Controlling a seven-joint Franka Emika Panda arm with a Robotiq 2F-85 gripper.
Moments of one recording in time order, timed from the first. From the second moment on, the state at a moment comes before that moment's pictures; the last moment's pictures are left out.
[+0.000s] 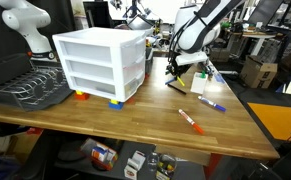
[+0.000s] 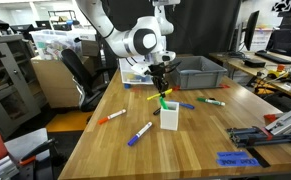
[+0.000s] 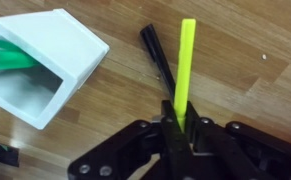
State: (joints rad) arm 0.23 0.68 -0.12 -1.80 -0.14 2.59 0.47
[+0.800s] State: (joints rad) arm 0.39 0.52 -0.37 -1.97 -0.32 2.81 0.76
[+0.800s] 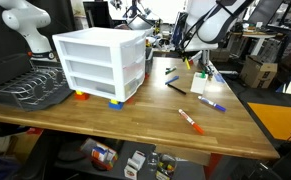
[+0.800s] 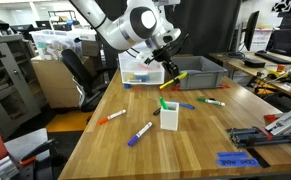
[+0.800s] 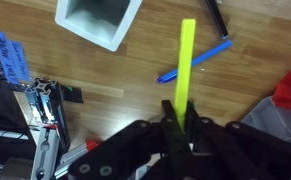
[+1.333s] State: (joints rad) arm 0.40 0.34 -0.39 -2.15 -0.34 2.80 0.87
